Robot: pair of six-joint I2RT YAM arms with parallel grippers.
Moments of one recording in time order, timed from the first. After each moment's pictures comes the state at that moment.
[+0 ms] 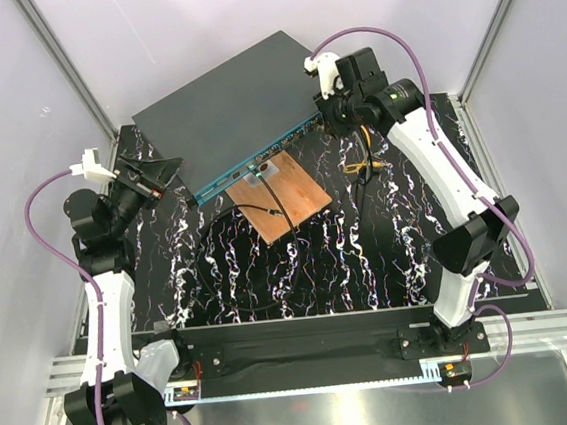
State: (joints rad) left arm 0.23 0.93 0.78 0.16 0.70 -1.00; right arm 0.47 1.83 2.11 -0.98 -0.04 -0.15
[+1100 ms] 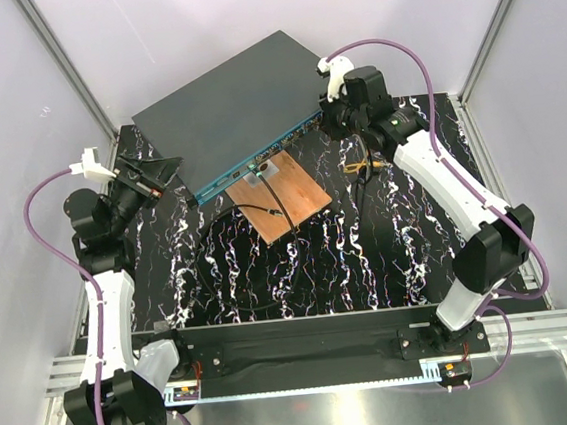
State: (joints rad) left arm 0.23 0.94 0.78 0.18 0.70 -1.00; right arm 0.46 1.66 1.71 -0.51 -0.04 0.03
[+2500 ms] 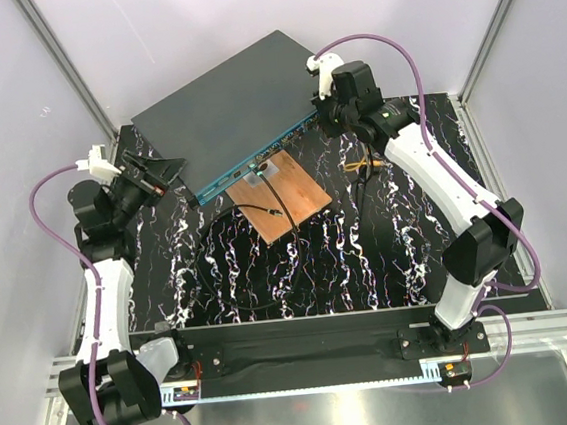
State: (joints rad) left arm 0.23 1.03 0.79 0.14 0.70 -0.92; right arm 0.50 1.74 1.86 -0.63 0.04 -0.01
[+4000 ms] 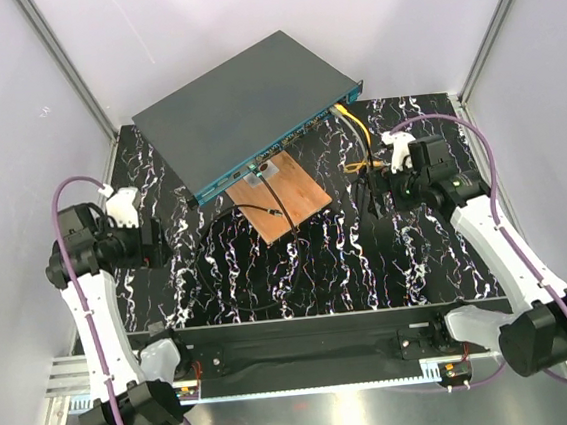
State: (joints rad) left arm 0.40 0.92 1.04 -1.09 0.49 0.40; right arm 0.25 1.16 1.09 -0.75 -0.15 0.00
